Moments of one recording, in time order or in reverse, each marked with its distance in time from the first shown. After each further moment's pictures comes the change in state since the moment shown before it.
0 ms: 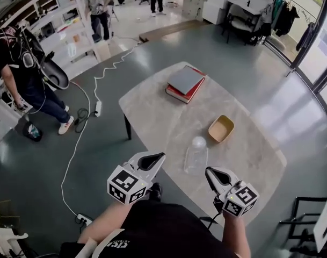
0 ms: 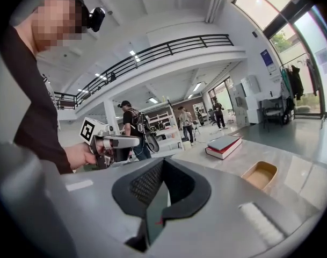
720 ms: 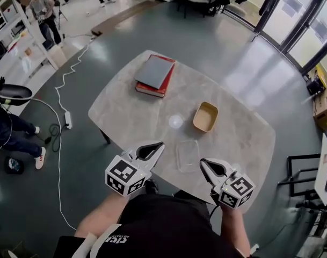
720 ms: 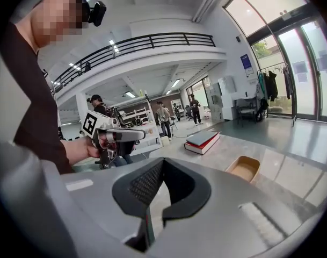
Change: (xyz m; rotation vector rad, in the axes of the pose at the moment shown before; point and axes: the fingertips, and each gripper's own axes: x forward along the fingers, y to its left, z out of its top) left arm 0.090 0.060 0.008 0.018 0.050 -0.313; right arm 0.050 -0.044 -0.003 0.058 0.050 -0.265
